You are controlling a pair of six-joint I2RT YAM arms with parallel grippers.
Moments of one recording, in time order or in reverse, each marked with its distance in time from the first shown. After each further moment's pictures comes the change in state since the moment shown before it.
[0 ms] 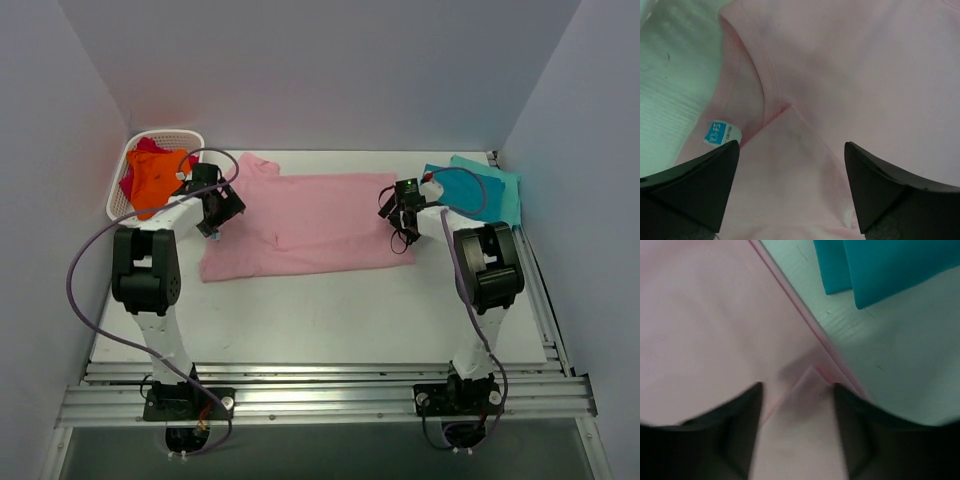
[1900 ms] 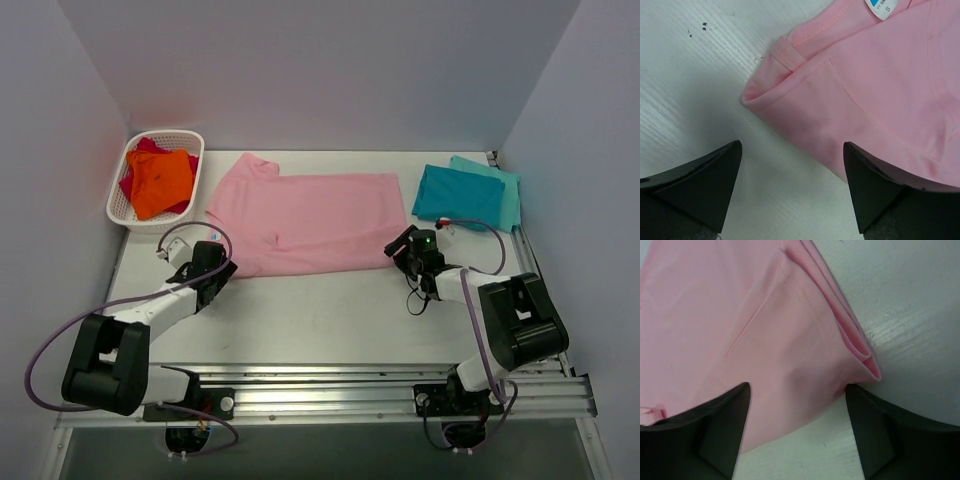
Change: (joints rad) left arm -0.146 -0.588 -0.823 0.253 -0.318 -0.330; right arm 0.044 -0.396 -0.657 0.464 -0.111 0.111
